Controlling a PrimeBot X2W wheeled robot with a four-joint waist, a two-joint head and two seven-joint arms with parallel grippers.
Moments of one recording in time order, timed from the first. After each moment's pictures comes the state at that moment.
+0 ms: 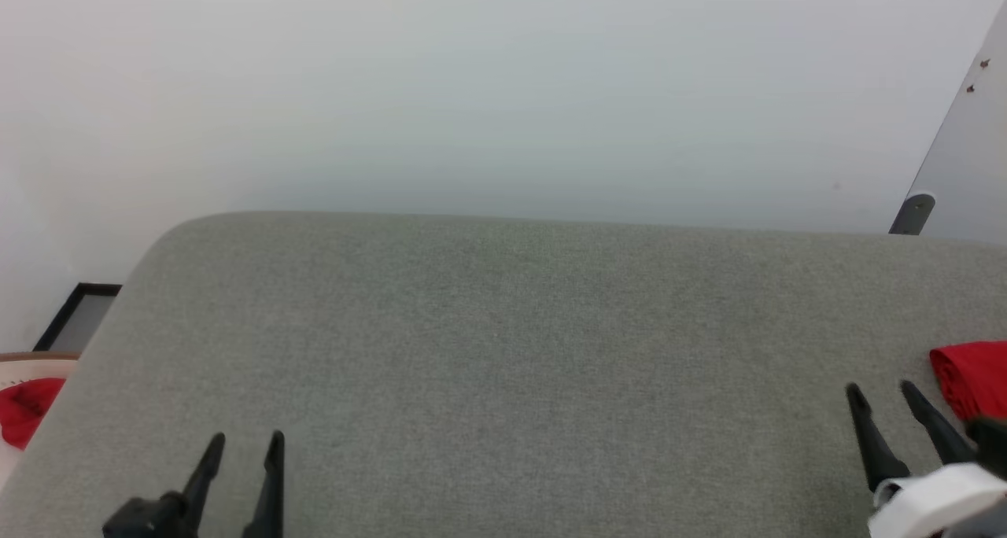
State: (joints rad) left arm 0.05 0.25 0.00 0.24 -0.35 -0.13 -0.26; right arm -0.18 -0.38 0.21 0.50 0.52 0.13 -0.26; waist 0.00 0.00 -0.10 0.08
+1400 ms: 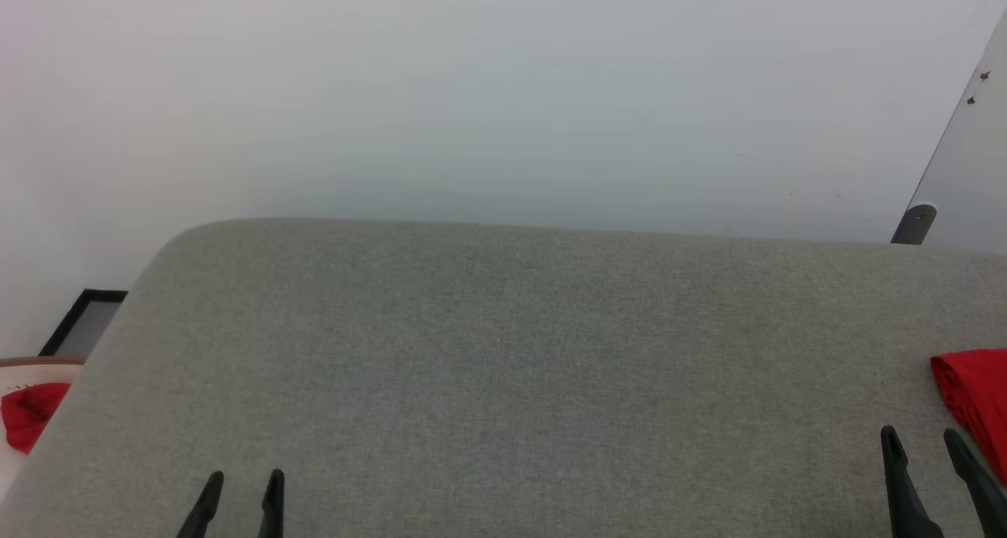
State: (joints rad) left arm 0.23 0.26 -0.01 0.03 -0.39 -0.10 -0.23; right arm 0.18 -0.15 -0.13 -0.06 0.30 0.13 -0.04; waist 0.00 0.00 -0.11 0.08
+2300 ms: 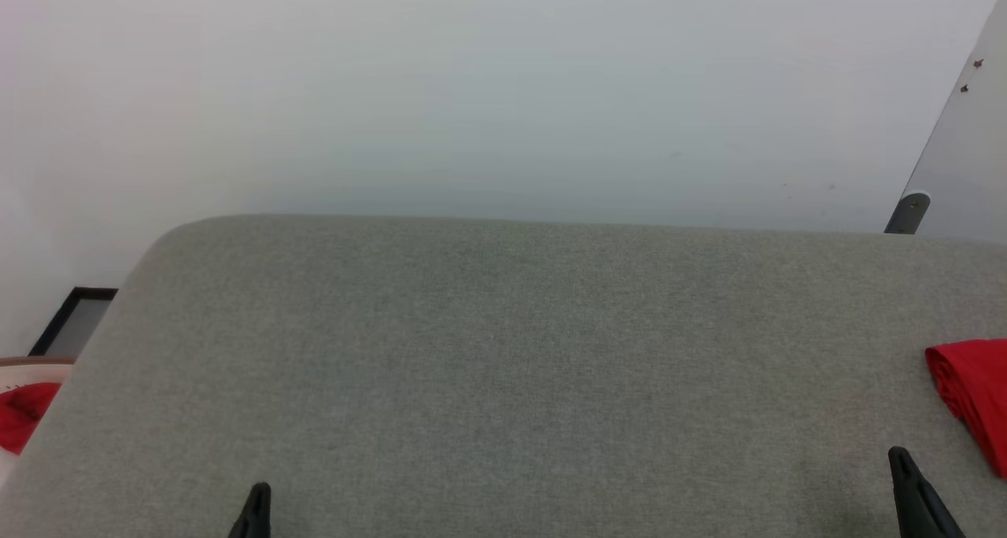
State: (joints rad) left arm 0.20 0.20 -0.01 0.11 -0.59 -0.11 -0.17; right arm 0.17 -0.11 -0.12 0.03 0.50 0.13 -0.01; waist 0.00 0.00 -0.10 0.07
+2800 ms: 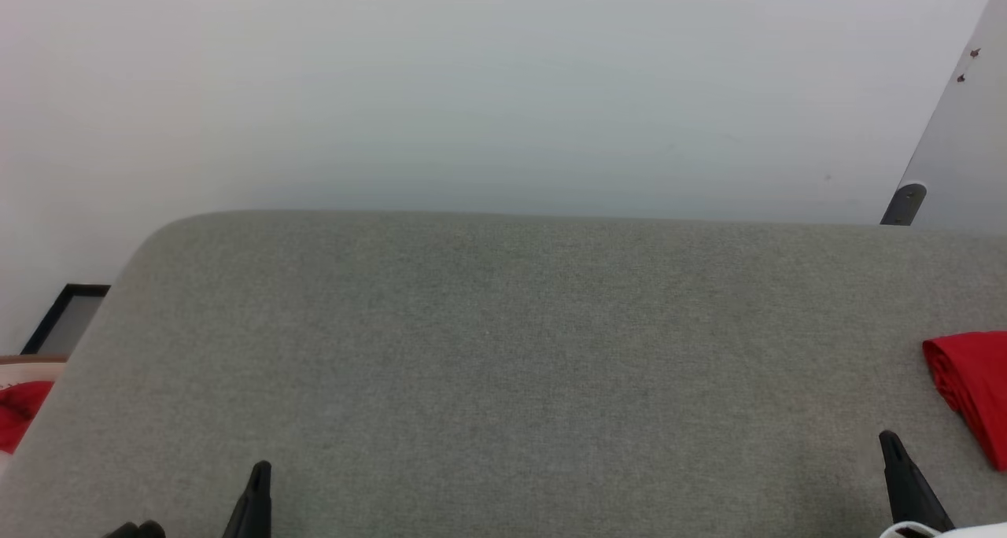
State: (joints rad) left arm 0.14 0.17 0.02 0.14 -0.80 -0.11 -0.11; right arm 0.12 -0.09 -0.12 0.07 0.73 0.13 0.02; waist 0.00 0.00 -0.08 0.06
